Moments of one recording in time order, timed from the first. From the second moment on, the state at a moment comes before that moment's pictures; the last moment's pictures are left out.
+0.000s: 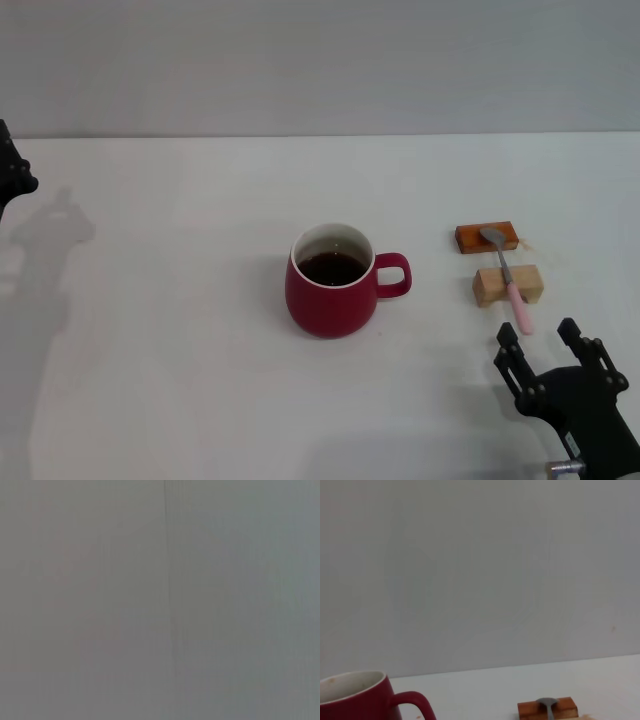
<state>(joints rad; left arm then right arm) -0.46 -2.05 -1.19 -0.18 2.41 1.08 -0.04 0.11 2.09 0.20 0.65 -1.76 -1.22 -0.24</state>
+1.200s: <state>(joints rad) -0.46 -2.06 -1.19 -0.18 2.41 1.08 -0.04 0.24 2.09 0.20 0.59 -1.69 -1.11 -0.22</state>
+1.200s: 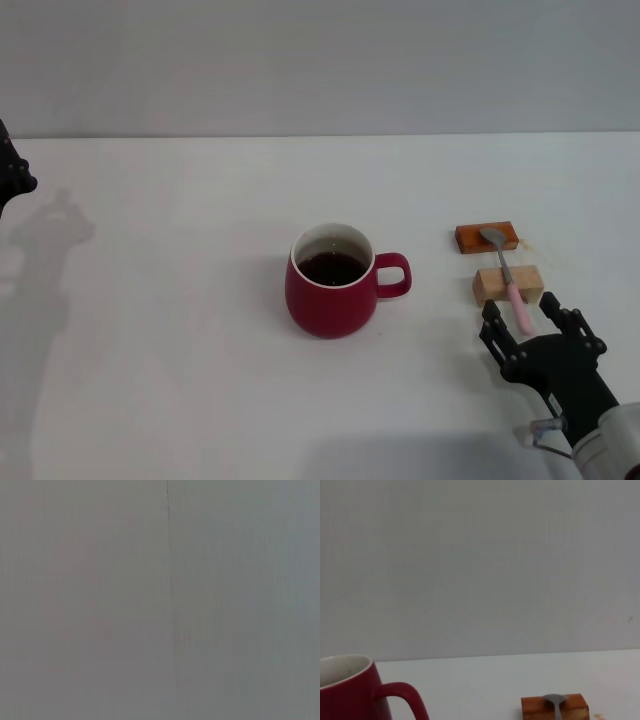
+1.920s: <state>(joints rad) -0.47 -2.06 -1.19 -0.18 2.41 1.08 -0.04 0.27 2.09 0.21 0.55 -1.69 -1.08 -0.14</state>
